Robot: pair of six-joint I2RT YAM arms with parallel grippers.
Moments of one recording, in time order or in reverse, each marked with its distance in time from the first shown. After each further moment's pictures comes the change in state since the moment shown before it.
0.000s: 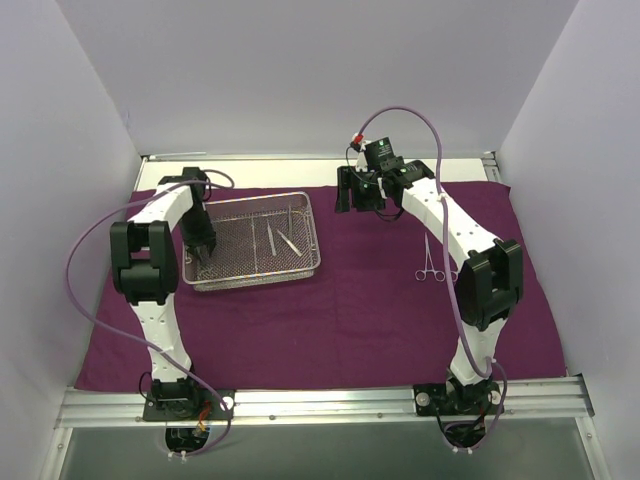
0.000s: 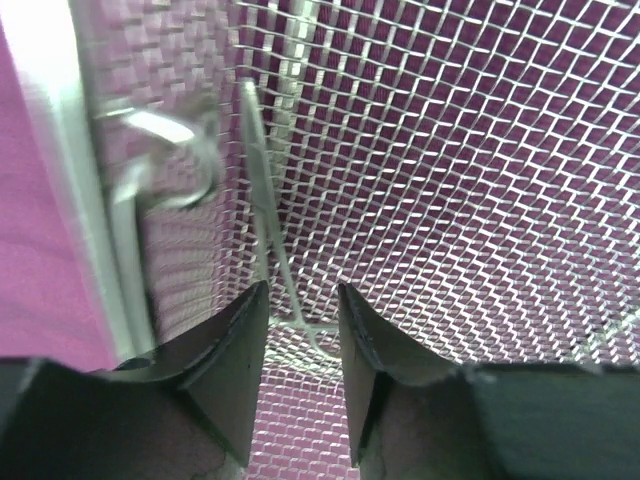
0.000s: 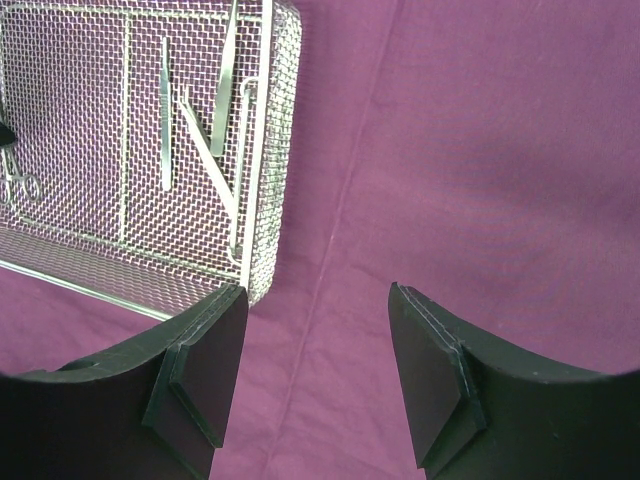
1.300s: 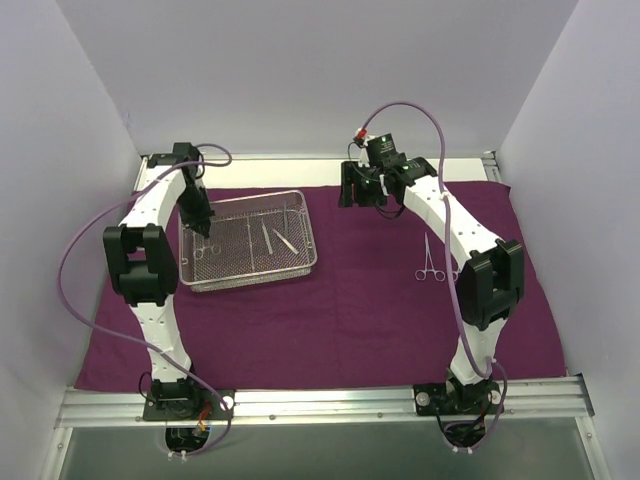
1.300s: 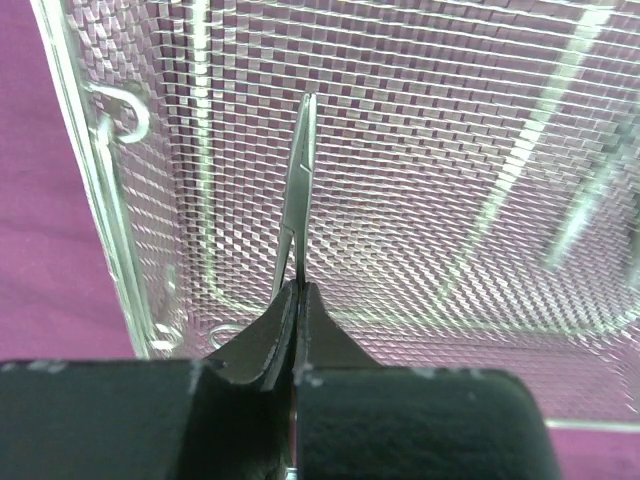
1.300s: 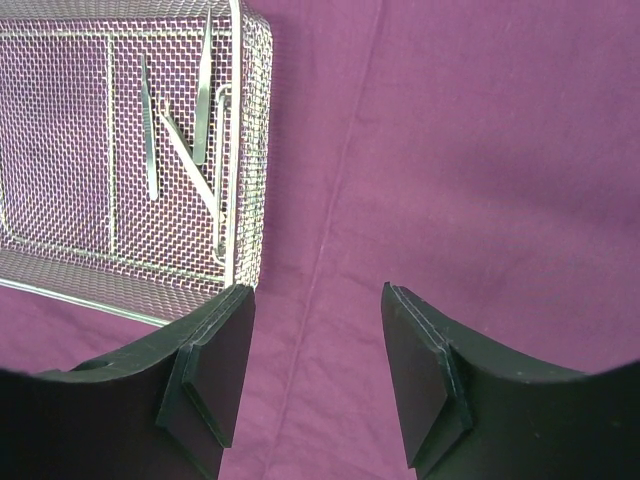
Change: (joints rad) left arm 0.013 -0.004 0.206 -0.143 0.132 0.039; right arm -0.008 0.000 0.023 -0.003 0.030 0.005
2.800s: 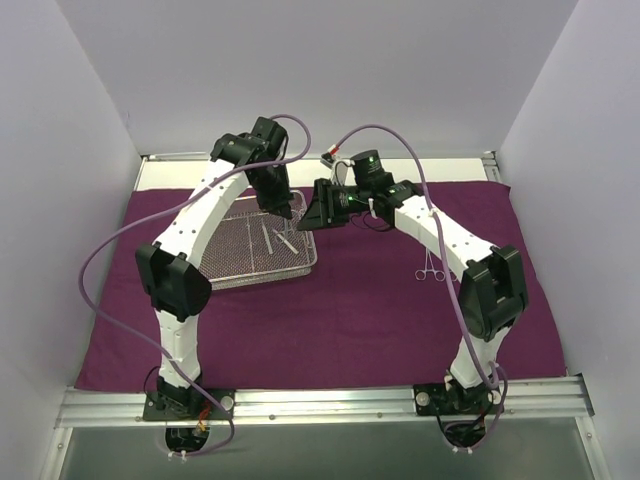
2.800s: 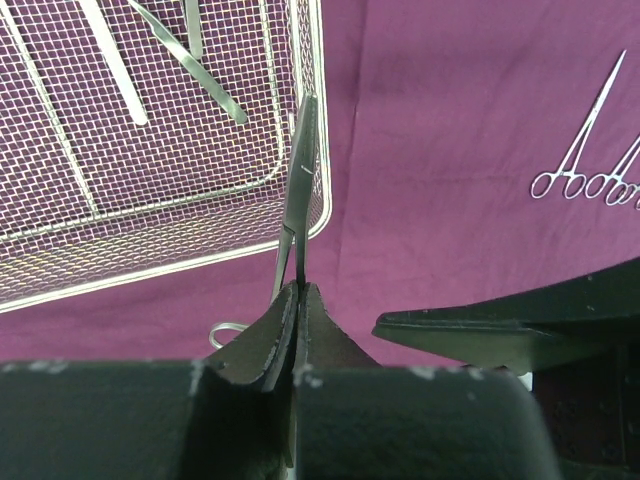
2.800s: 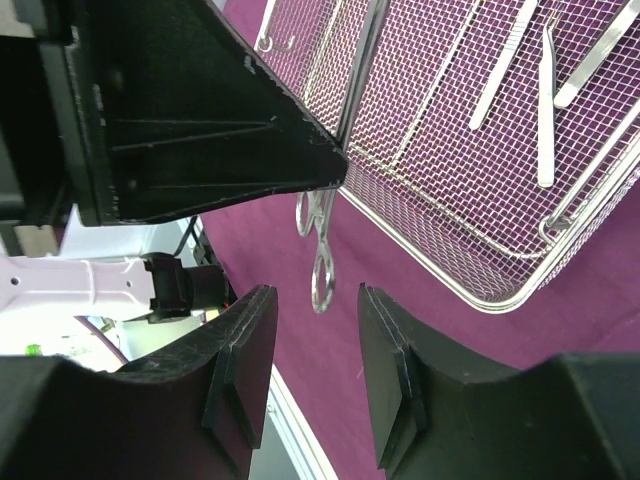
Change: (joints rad) left arm -0.473 -0.056 0.367 -0.143 0.117 -0.310; right arm 0.094 -0.074 -0.219 0.337 -0.588 0.173
